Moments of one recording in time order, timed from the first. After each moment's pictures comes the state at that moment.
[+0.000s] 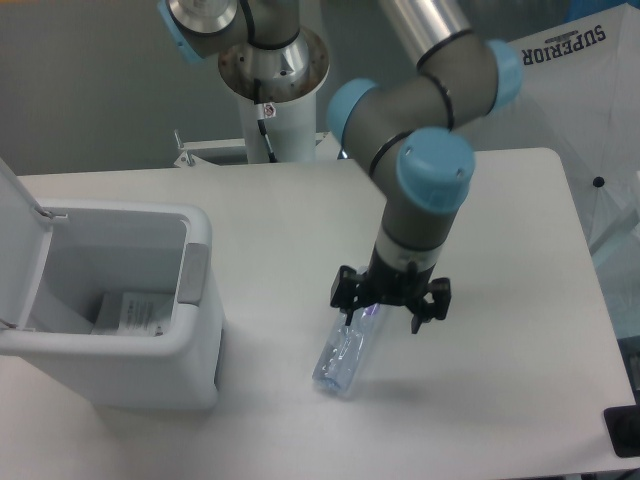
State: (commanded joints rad) arm 2.49 -2.02 -1.50 -1.11 1.44 0.60
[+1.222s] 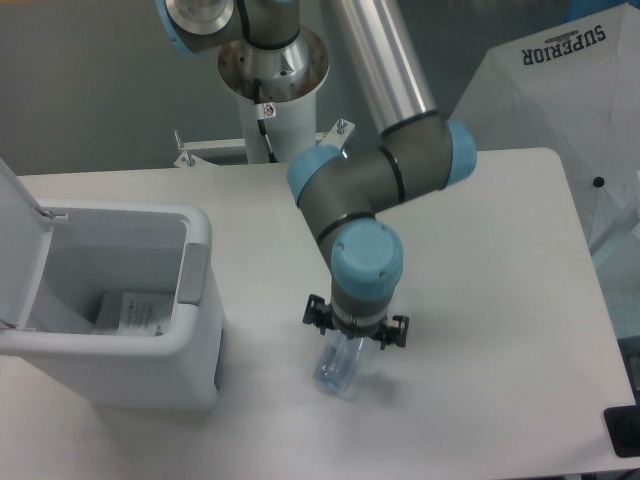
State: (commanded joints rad) arm 2.38 -2.19 -1.39 -1.17 1.65 0.66
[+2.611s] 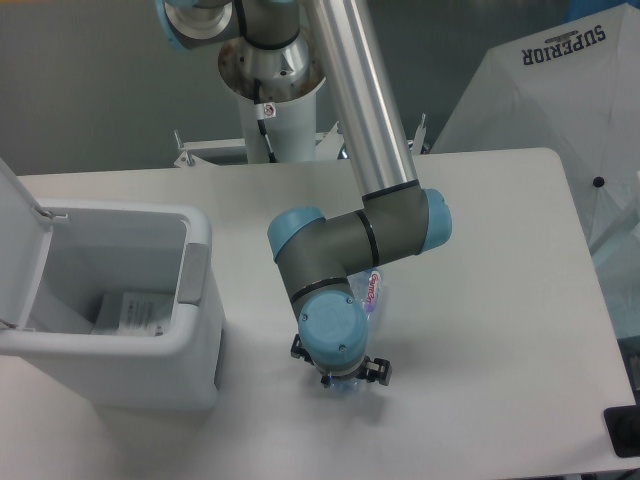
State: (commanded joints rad) arm 2.33 -2.27 -1.37 -1.17 1.69 0.62
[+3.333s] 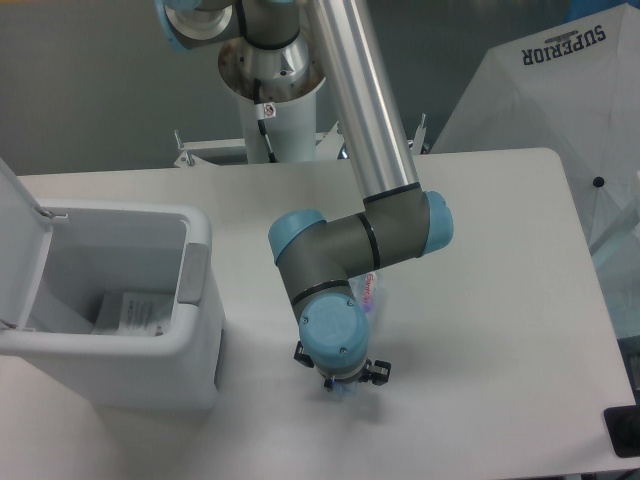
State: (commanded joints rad) arm 2.34 -2.25 -1.34 -1.17 1.68 0.60
